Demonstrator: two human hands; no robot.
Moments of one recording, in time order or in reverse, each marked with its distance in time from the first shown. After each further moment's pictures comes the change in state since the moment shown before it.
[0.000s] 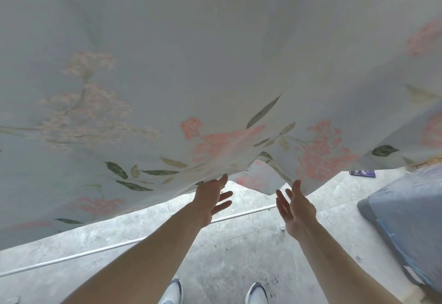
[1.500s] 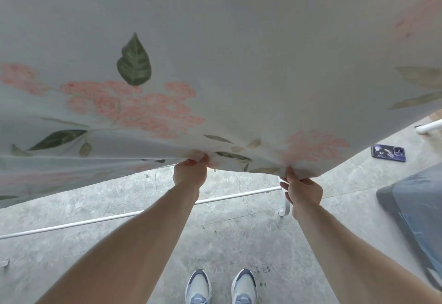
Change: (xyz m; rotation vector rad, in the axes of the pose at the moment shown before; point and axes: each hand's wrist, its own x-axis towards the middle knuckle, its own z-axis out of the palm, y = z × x) left_hand 0.165 -0.082 0.040 0.234 0.596 0.084; right_hand 0.199 0.018 -0.055 -0.341 0.059 -0.121
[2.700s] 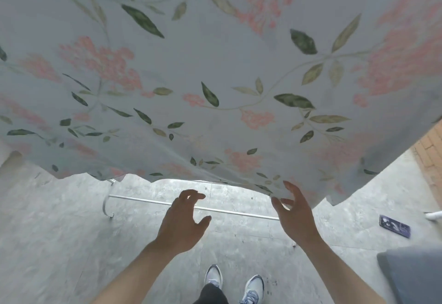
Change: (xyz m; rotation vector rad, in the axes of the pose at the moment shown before) left_hand -0.395 0.009 -0.364 0.743 0.044 0.685; right_hand -0.400 -0.134 -0.103 -0.684 -0.559 -0.690
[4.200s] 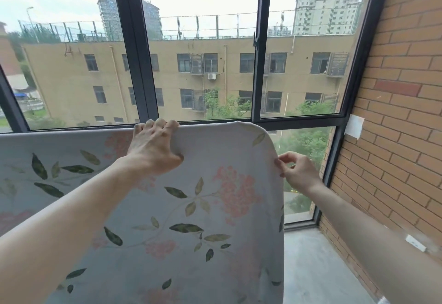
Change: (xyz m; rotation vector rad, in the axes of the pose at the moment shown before) left_hand 0.104 0.381 -0.302 0.412 0.658 0.522; right_hand 0.069 -0.235 -0.389 -0.158 0.529 -0.497
